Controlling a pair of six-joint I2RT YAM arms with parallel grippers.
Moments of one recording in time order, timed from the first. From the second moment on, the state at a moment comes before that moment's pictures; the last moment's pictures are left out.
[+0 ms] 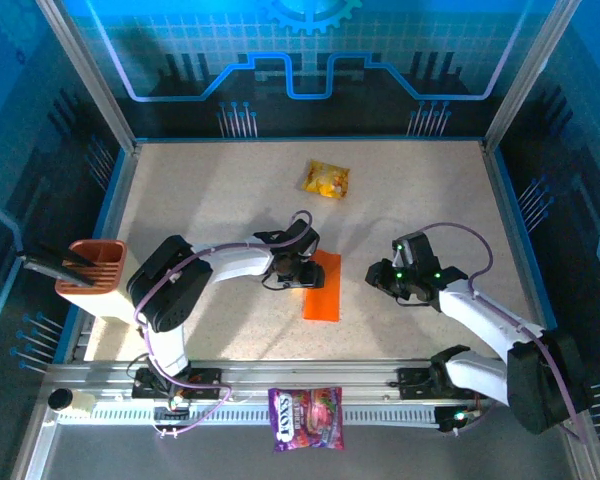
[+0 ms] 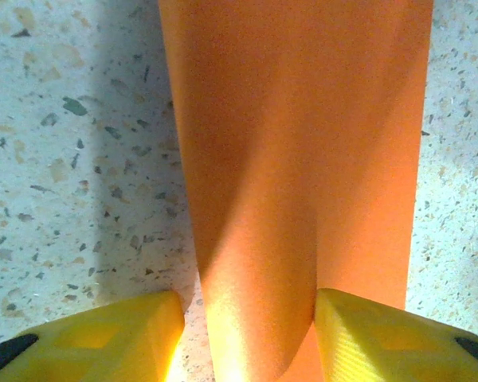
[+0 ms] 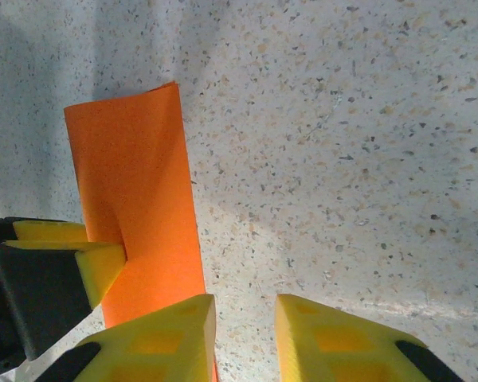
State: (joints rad) left arm -0.72 1.85 1.09 -0.44 0.21 -0.68; right arm 0.35 1.12 0.53 -0.36 -0.28 0.79
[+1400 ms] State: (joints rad) left arm -0.72 1.85 1.09 -0.45 0.19 -0.69; right arm 0.44 0.98 0.44 -0.23 -0.20 0.76
